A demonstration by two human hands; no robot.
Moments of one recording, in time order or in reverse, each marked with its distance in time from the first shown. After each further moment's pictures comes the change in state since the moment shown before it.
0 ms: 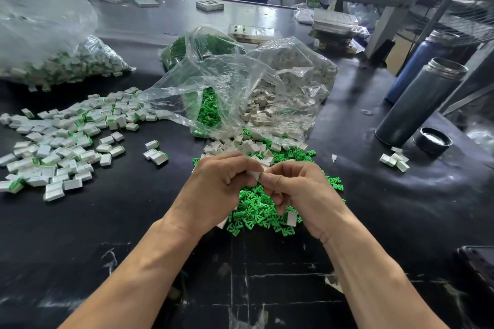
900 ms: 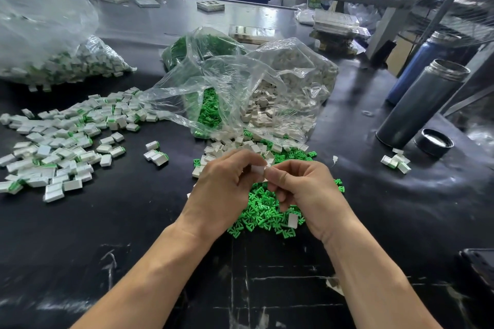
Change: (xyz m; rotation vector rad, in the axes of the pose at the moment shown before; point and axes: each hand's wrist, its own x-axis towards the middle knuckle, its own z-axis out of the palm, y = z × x) left_hand 0.001 0.016 0.011 0.040 0.065 -0.173; right_hand -0.001 -0.003 0.002 0.057 0.154 0.024
